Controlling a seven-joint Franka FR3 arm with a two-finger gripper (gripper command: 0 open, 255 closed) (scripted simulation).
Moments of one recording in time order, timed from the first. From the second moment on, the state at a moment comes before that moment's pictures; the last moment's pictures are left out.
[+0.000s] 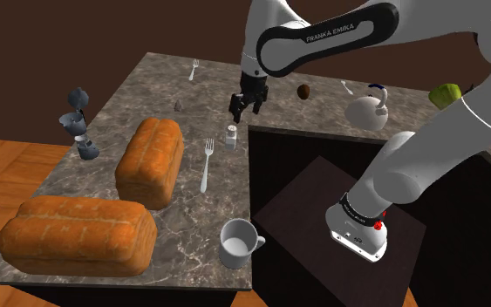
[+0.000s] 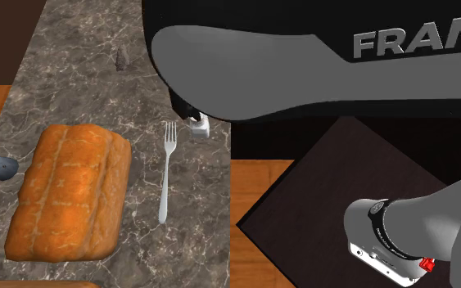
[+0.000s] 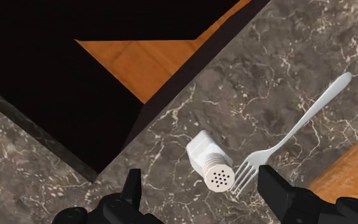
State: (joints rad) arm 0.12 -0.24 0.15 -2.34 0.06 2.11 0.25
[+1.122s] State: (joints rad) arm 0.14 -0.08 0.18 -2.33 0.04 2.27 0.29
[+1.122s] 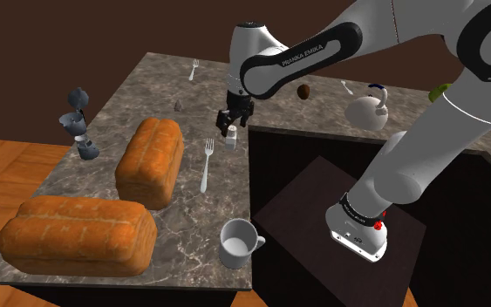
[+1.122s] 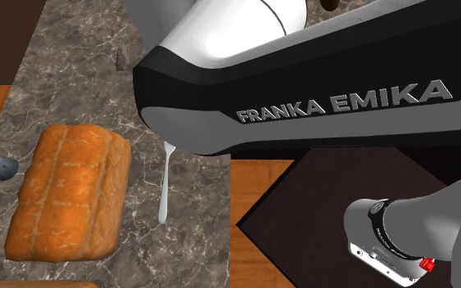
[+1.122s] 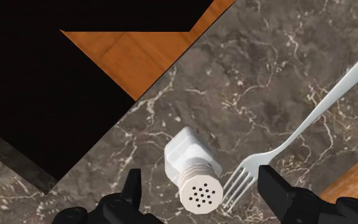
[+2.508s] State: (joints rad) arm 0.14 -0.14 0.17 -2.27 0.05 2.15 0.29
